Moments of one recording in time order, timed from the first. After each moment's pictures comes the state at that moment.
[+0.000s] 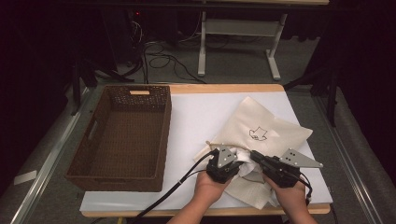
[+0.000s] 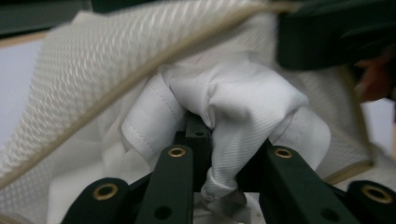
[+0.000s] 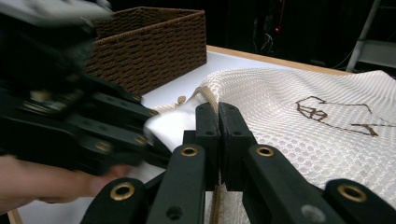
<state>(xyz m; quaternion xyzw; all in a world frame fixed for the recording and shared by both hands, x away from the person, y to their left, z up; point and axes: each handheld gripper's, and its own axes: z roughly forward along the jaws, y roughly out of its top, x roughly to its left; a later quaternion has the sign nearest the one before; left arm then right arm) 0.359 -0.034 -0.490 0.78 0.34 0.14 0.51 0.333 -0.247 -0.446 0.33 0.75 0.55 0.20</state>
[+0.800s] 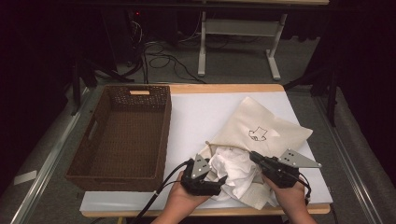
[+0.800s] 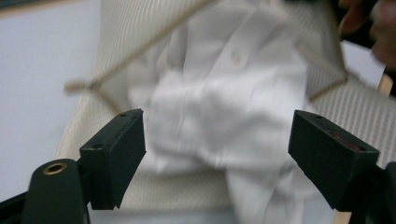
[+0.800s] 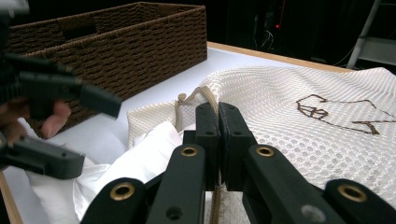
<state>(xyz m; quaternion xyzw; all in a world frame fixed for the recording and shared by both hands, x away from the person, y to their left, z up) 0.307 0.043 -0.486 0.80 0.36 0.13 0.47 0.332 -0.245 -0.448 0.33 0.75 0.54 0.20</state>
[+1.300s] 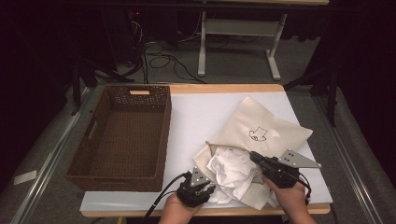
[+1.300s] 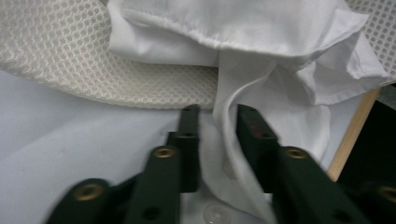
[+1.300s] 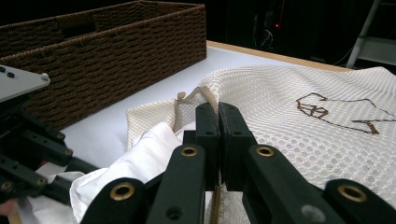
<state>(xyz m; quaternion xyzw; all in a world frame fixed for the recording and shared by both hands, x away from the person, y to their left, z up) 0.295 0.044 -0.517 0.82 0.37 0.08 0.42 0.332 -0.246 -0.448 0.33 0.75 0.54 0.20</state>
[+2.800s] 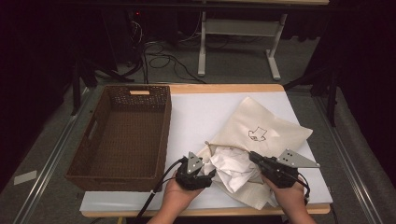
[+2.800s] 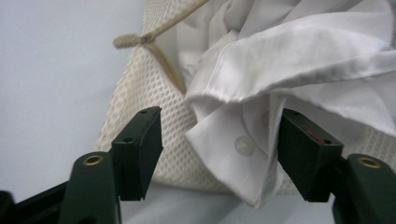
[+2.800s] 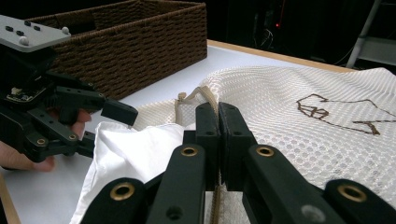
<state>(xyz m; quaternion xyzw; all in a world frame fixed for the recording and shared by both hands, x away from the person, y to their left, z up) 0.332 0.054 -0.510 0.78 0.40 0.16 0.46 0.333 -0.243 -0.449 0.32 0.75 0.53 0.20</state>
